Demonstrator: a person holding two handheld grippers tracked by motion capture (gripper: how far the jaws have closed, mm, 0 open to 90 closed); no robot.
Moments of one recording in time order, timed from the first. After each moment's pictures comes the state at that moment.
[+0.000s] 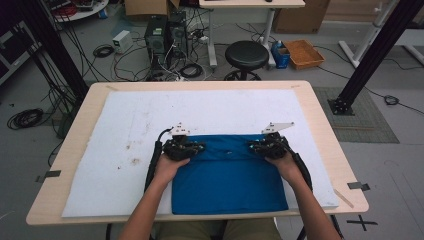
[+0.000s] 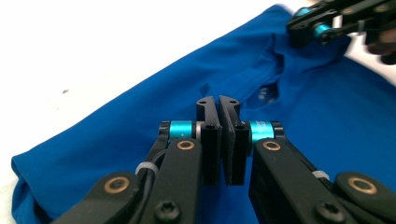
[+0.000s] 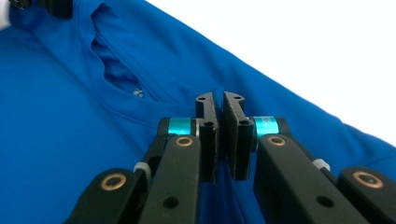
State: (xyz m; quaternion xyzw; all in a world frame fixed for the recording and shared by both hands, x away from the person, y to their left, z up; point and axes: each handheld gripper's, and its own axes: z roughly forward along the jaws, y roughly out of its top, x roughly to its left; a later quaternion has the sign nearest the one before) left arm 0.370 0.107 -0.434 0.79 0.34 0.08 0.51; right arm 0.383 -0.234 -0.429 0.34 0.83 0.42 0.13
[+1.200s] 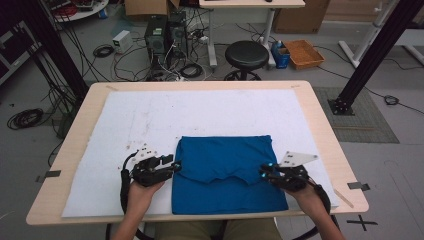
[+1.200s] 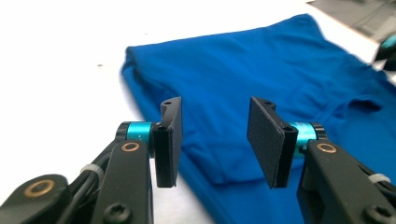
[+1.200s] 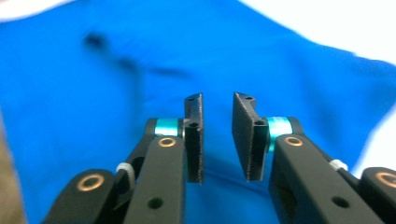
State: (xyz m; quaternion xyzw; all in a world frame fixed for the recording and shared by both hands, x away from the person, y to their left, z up) left arm 0.292 0.169 -0.436 0.74 0.43 0.15 0.50; right arm 0.293 -0.273 -0.430 0.31 0.83 0.44 0.15
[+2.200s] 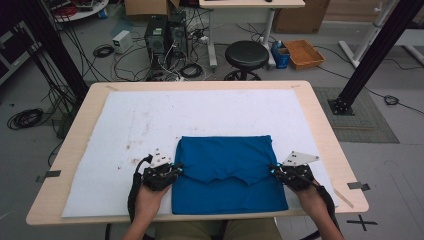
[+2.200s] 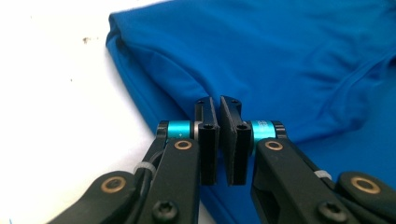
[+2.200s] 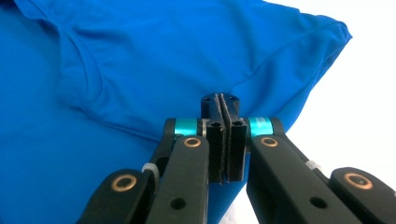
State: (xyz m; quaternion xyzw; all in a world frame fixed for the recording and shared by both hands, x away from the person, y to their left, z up) left arm 0.288 0.145 -0.443 0.77 0.43 0.16 0.45; right arm 0.297 -0.281 -0.442 0.34 0.84 0.38 0.19
